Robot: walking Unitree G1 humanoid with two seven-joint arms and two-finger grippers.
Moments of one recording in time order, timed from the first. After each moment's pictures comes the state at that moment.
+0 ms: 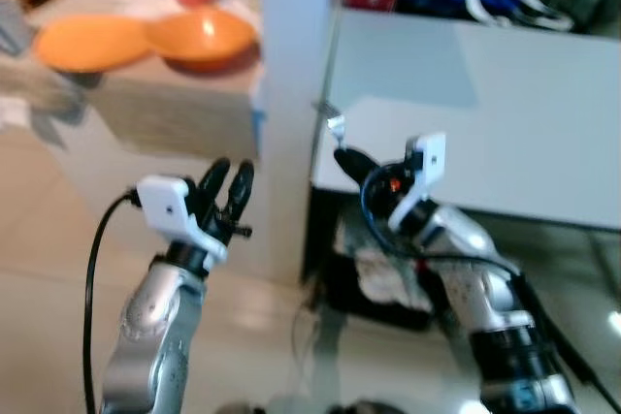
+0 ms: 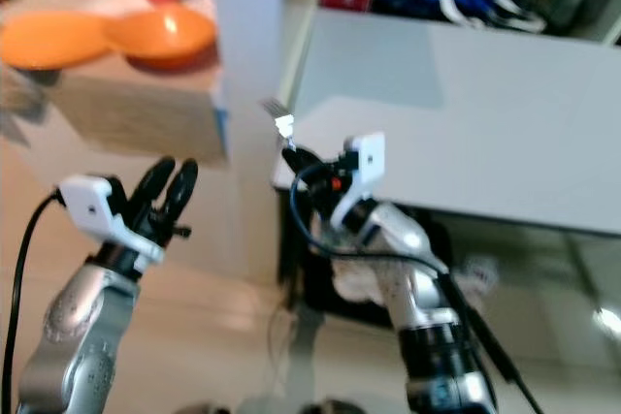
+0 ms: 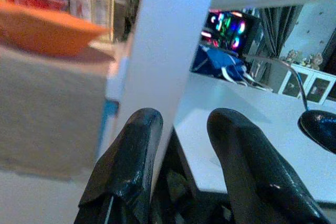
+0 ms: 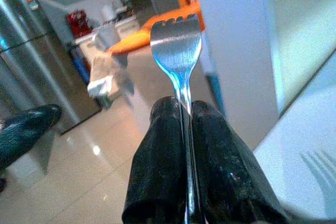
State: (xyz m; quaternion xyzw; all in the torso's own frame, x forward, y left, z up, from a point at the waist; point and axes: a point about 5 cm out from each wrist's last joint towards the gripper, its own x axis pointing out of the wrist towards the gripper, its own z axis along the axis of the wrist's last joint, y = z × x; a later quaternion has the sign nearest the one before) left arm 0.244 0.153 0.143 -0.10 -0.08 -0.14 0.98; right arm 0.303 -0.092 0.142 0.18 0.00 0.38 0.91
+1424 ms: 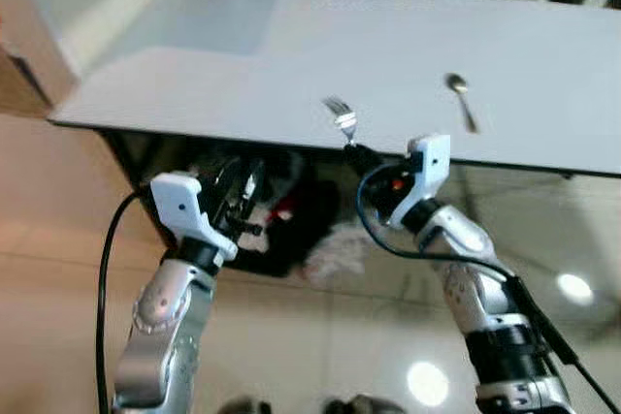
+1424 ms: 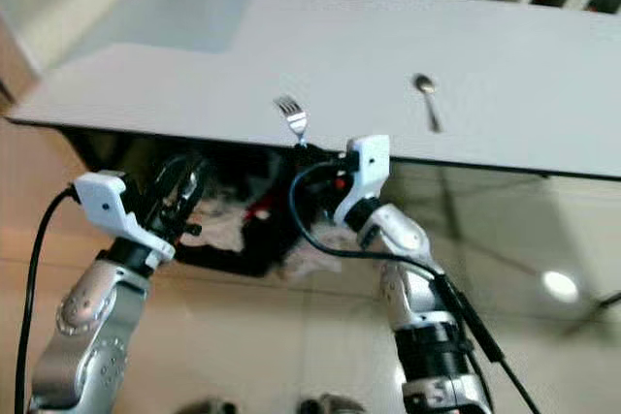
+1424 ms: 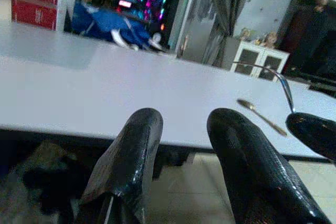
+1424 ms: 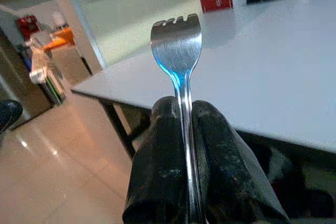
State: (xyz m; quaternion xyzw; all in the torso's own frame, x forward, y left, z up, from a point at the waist) left arm 0.249 0.145 0.144 -0.10 -0.09 -0.15 0.98; right arm 0.309 -0.096 0.139 0.14 -0.01 0.33 0.94
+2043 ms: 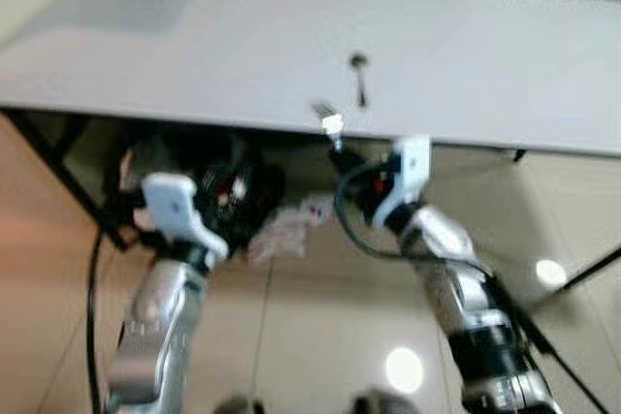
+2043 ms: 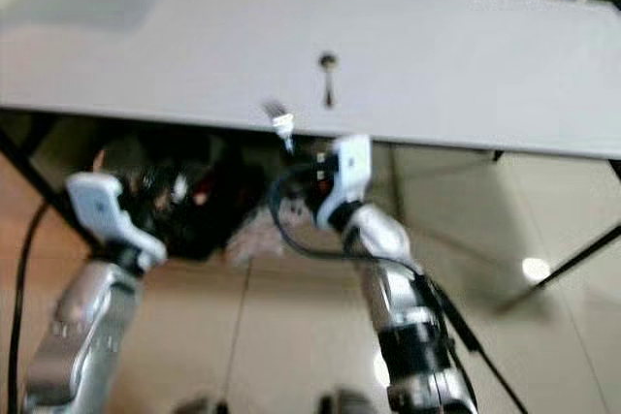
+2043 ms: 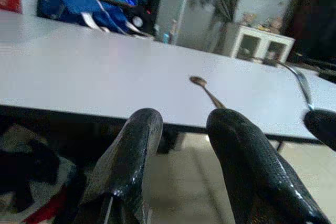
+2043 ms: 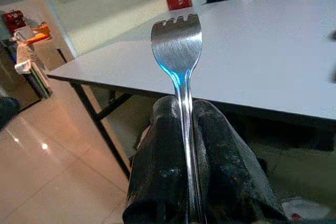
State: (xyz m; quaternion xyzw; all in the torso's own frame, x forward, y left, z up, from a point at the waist) left arm 0.254 0.151 0.144 -0.08 -0.09 -0.12 0.99; right arm 0.313 -0.084 0.139 0.12 -0.01 0.31 0.94
